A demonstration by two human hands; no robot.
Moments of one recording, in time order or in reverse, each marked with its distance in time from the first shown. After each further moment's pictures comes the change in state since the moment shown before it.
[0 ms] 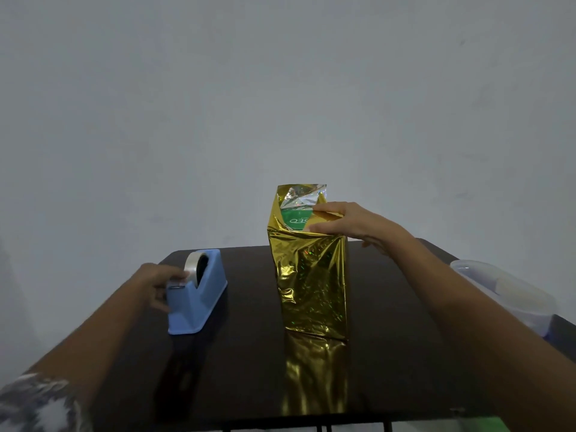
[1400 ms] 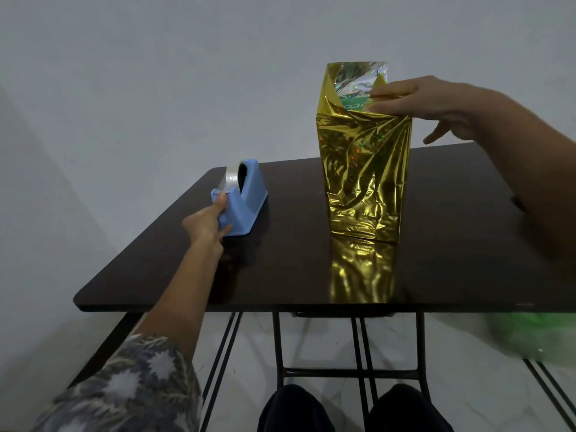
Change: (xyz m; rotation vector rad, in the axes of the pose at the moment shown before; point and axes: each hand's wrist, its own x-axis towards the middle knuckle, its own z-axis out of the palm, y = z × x) left_hand 0.006 -0.075 0.036 -0.642 0.299 0.108; right_hand 0.010 0.013 0.005 0.079 0.056 0.090
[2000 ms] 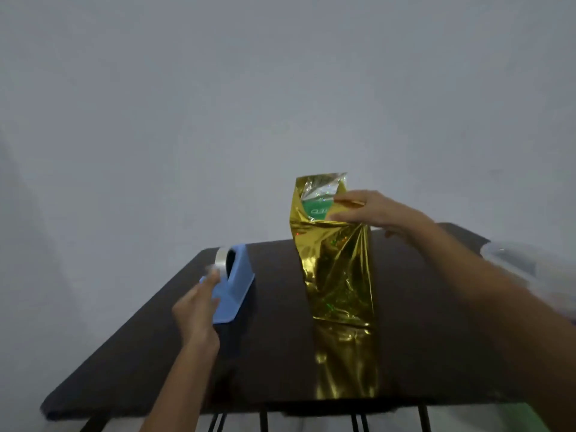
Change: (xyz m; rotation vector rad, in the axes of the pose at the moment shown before) left_hand -0.073 0.024 0.013 -0.137 0.004 0.115; right_hand -0.010 -0.006 -0.006 -0.042 -0.030 -0.129
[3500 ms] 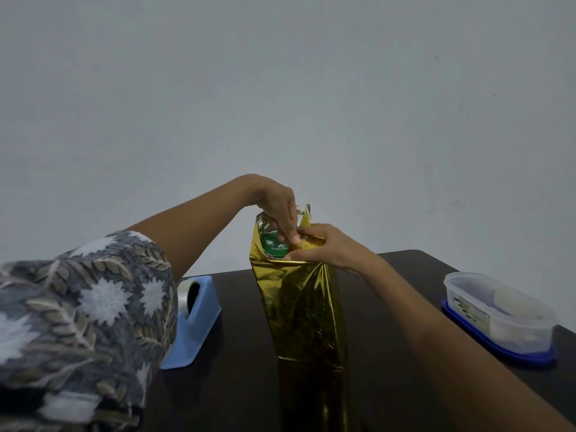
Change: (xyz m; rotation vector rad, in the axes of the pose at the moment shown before) left_hand -0.051 0.149 0.221 1.751 -1.251 0.577; right_hand 0.022 0.020 0.009 0.038 0.028 -0.131
